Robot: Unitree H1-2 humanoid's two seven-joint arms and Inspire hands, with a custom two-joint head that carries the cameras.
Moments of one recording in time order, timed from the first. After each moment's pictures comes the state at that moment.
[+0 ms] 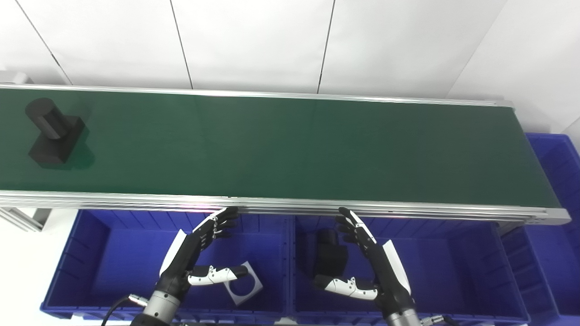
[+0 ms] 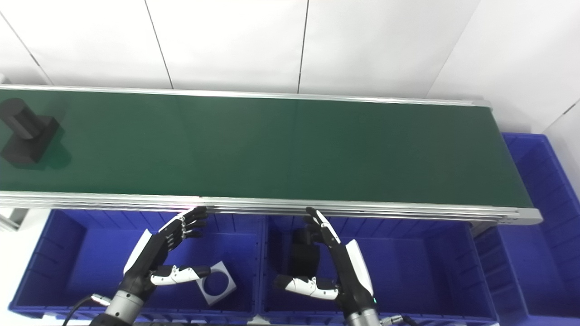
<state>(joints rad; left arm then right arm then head) 0.24 0.20 -0.28 0.19 0.06 -0.43 -0.01 0.37 -0.08 0.22 -0.12 -0.33 -0.19 0.03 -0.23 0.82</state>
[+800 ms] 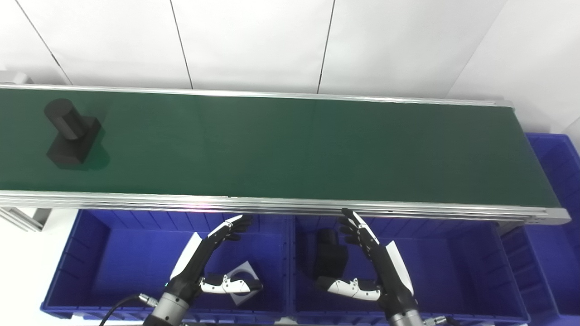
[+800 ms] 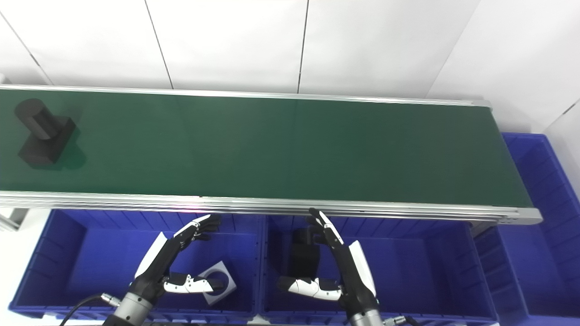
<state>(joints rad) 0.18 0.32 -0.55 0.21 0.18 -0.43 0.27 0.36 -0.10 0.22 -0.11 -0.30 -0.20 0.03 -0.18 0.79</state>
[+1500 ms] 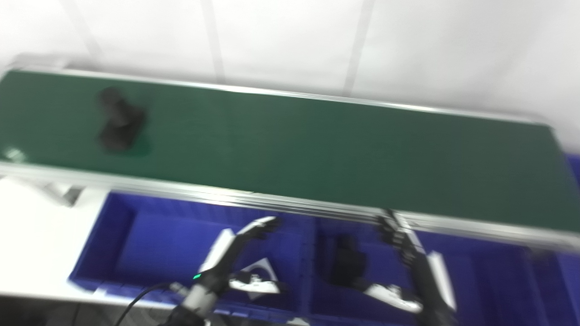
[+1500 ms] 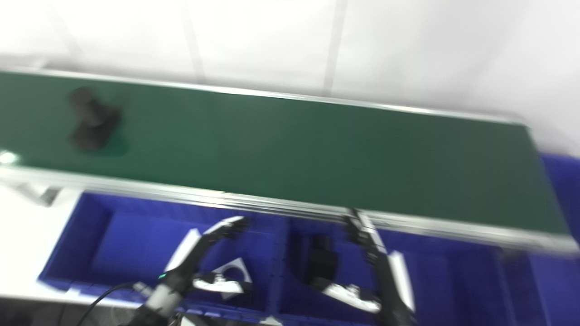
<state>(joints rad) 0.11 0.31 -0.74 0.29 0.22 -0.43 0.50 0.36 -0.16 0.16 -0.16 -0.14 -0.34 0.03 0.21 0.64</state>
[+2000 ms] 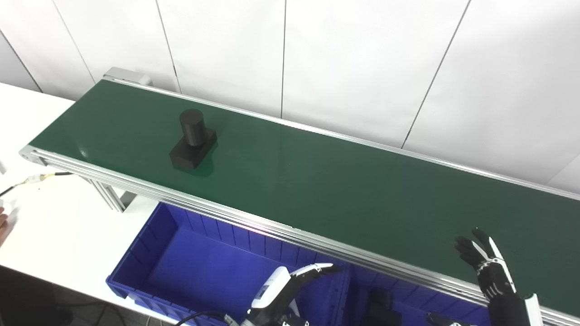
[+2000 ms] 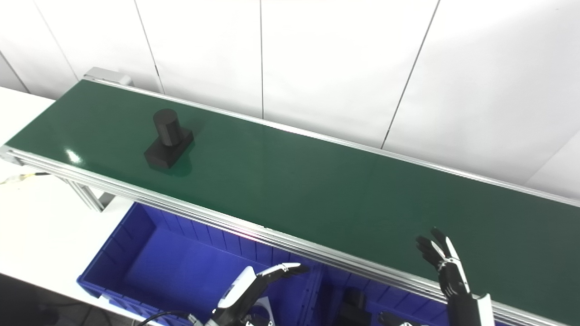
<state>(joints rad) 0.03 0.26 -0.90 0.41 0.30 -0.43 0.73 0.25 -0.21 0.10 -0.24 -0.08 -0.34 0.09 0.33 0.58</state>
